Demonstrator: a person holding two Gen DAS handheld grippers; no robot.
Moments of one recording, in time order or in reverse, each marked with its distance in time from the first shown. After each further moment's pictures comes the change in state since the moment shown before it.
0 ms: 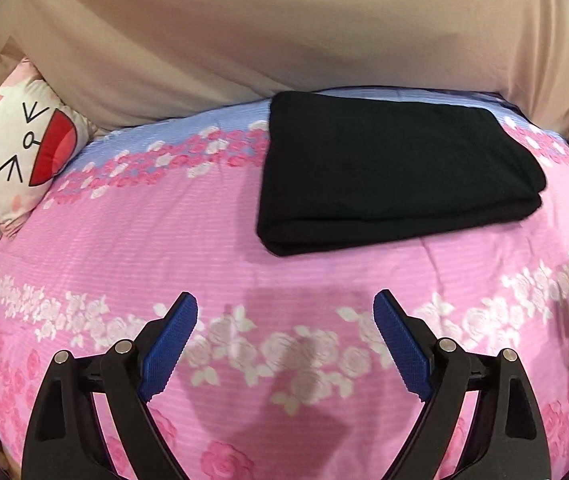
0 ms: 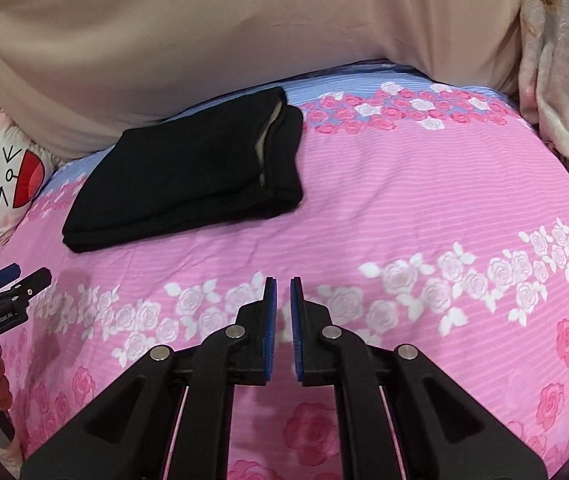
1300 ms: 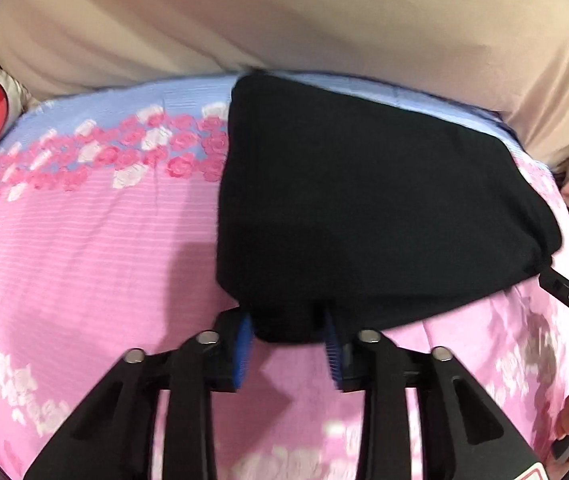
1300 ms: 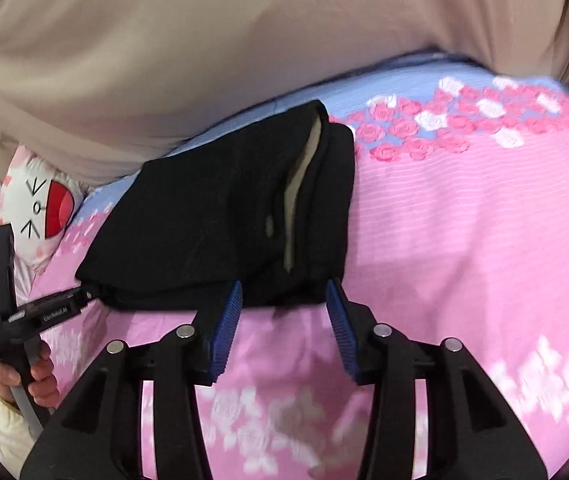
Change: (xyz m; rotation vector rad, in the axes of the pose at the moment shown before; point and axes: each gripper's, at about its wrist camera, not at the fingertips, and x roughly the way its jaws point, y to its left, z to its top) left arm 0.076 0.018 0.061 -0.061 0.098 -0.215; right arm 0.037 0.028 0.051 0.050 0.035 0.183
